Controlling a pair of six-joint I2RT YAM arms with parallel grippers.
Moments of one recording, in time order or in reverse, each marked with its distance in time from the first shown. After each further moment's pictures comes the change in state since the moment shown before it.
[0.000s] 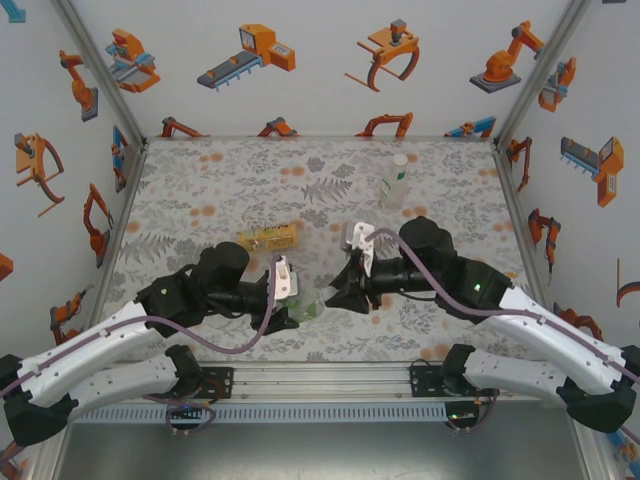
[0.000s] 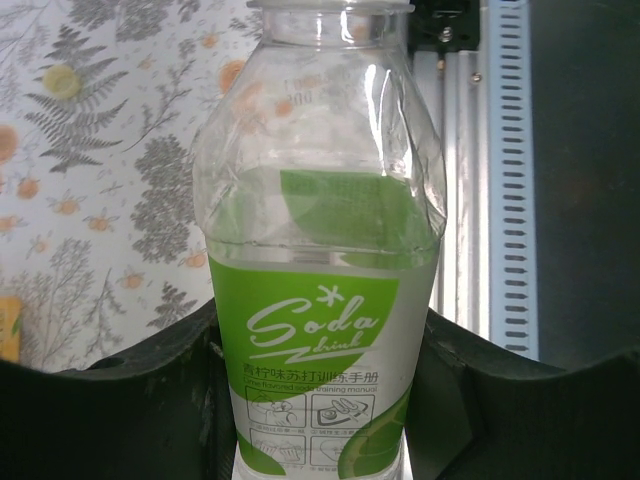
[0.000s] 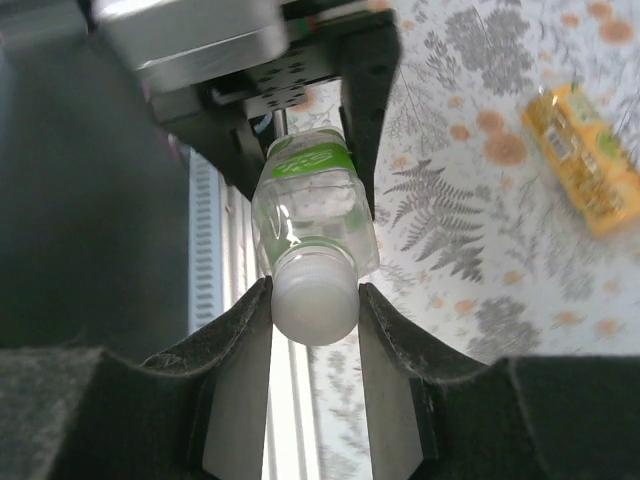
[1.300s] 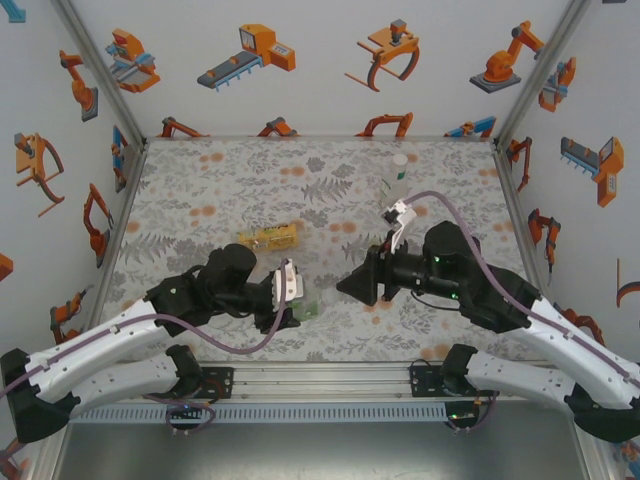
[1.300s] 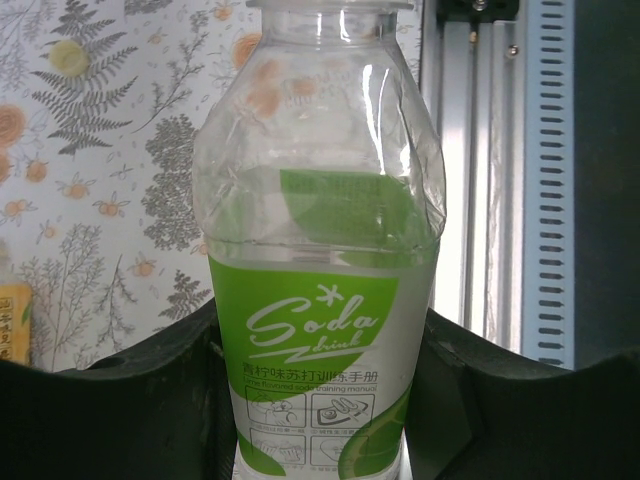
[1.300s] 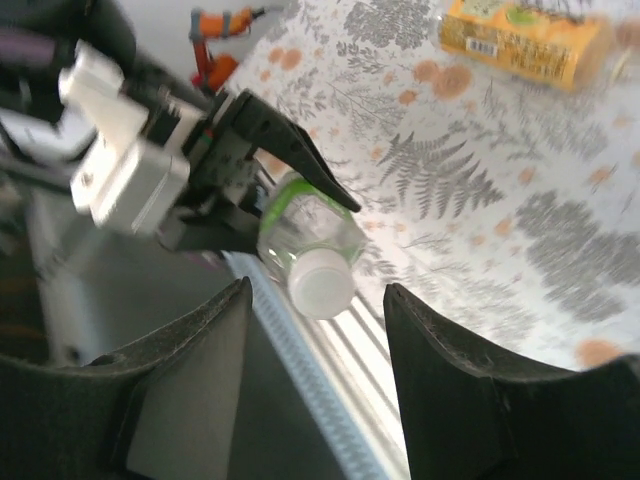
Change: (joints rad) left arm -0.004 0.028 -0.037 0.031 -0.009 0.036; right arm 0.001 -0.100 0.040 -0.106 0.266 0.380
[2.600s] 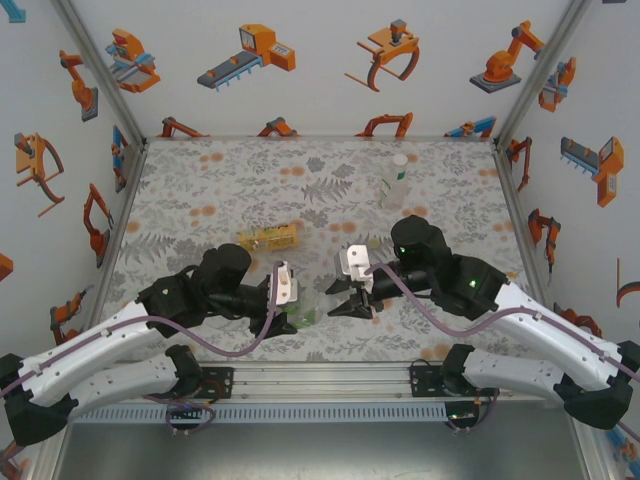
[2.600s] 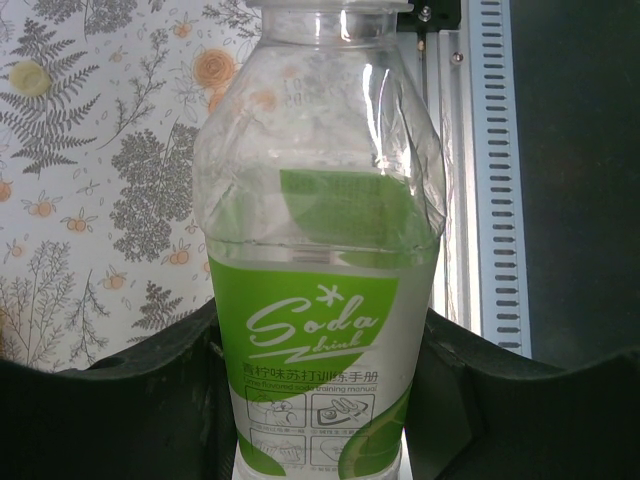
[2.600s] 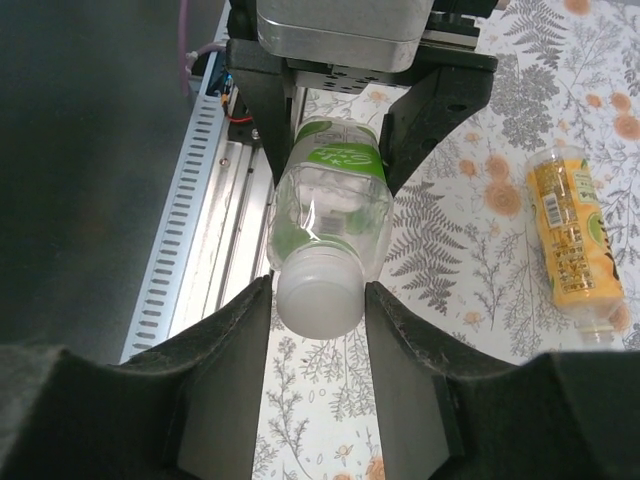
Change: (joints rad) left arm 0.000 -0.026 0.030 -0.060 0.069 -0.001; right arm 0.000 0.135 -0.010 0.031 -0.455 -0.807
